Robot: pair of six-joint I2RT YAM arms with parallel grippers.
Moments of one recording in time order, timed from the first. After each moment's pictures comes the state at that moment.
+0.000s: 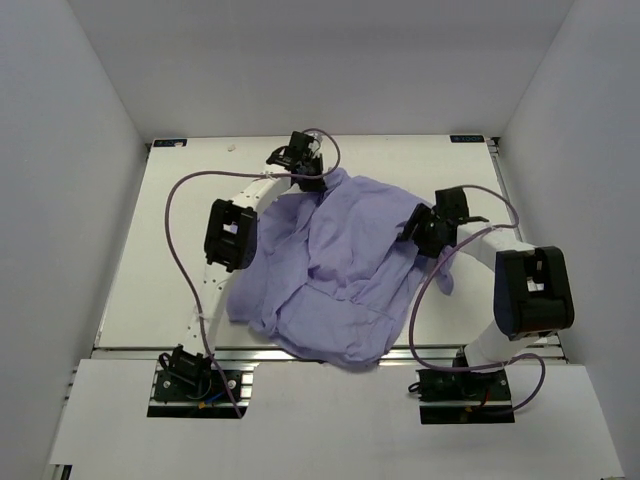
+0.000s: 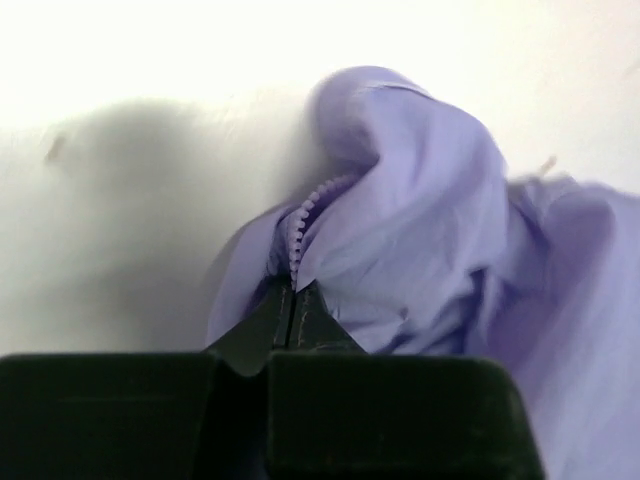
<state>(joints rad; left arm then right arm) -0.42 2.56 2.24 -0.53 0.18 -0.40 0.15 1.60 0.87 -0.25 -0.20 0.63</state>
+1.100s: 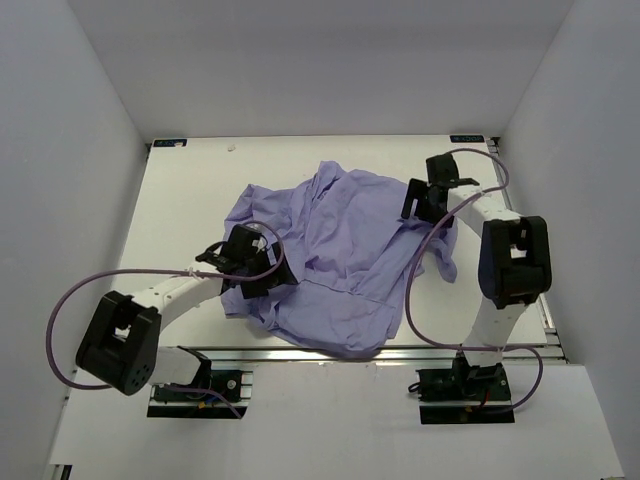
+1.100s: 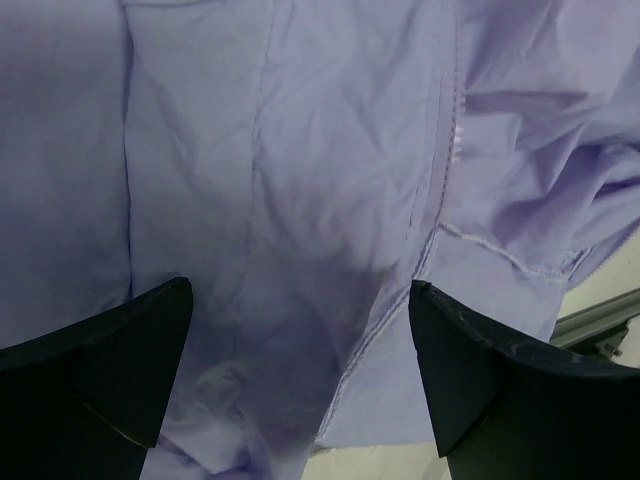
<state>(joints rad) -0.46 1.32 0.66 -0.31 0.20 -0.73 0.16 1.86 1.32 -0.49 0.06 0.34</state>
